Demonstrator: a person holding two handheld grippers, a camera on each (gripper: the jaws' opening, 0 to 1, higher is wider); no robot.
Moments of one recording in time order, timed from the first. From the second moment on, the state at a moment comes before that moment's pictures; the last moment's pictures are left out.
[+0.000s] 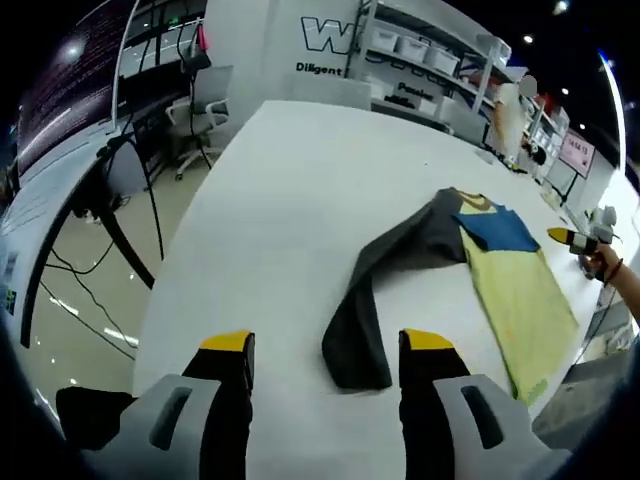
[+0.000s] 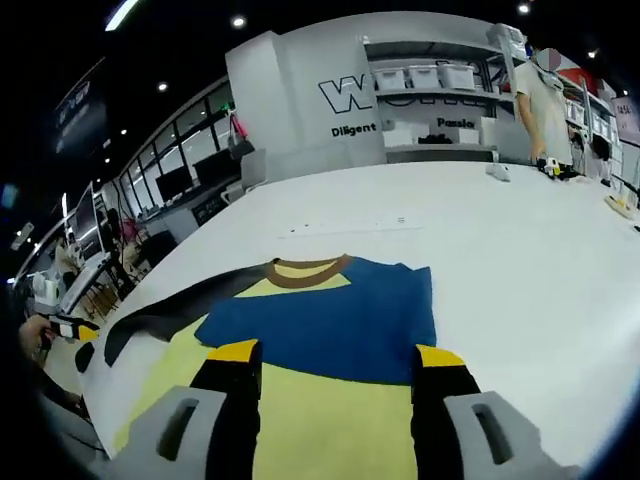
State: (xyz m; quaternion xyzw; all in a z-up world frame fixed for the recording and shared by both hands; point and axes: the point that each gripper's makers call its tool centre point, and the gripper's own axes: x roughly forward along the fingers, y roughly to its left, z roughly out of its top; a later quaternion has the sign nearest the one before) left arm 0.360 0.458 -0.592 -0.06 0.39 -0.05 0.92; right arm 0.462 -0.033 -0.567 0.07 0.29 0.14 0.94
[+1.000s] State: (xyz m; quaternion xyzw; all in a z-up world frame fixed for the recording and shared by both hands) left arm 0.358 0.445 -0.628 -0.04 0.44 -0.08 0.90; right arm 0.439 -0.020 -0.576 0.06 0.30 0.15 0.94
